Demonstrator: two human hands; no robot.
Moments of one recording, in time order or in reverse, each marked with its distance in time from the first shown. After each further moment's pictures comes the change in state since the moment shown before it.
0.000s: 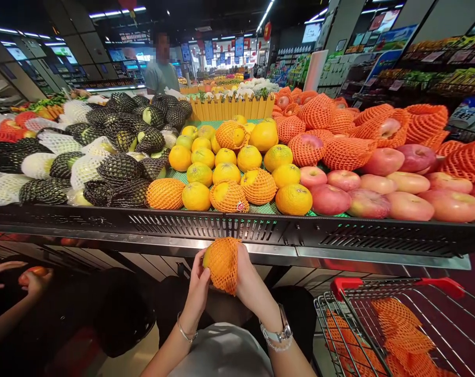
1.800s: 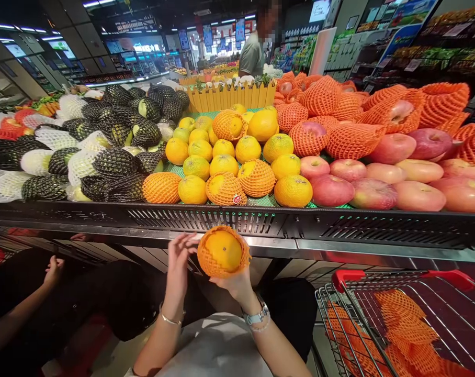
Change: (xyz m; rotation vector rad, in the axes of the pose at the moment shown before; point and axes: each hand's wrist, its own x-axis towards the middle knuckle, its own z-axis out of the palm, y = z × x) left_hand 0.012 0.044 -0.011 0.069 0.108 0.271; right_hand -0.011 0.056 0.060 0.469 0.391 0.080
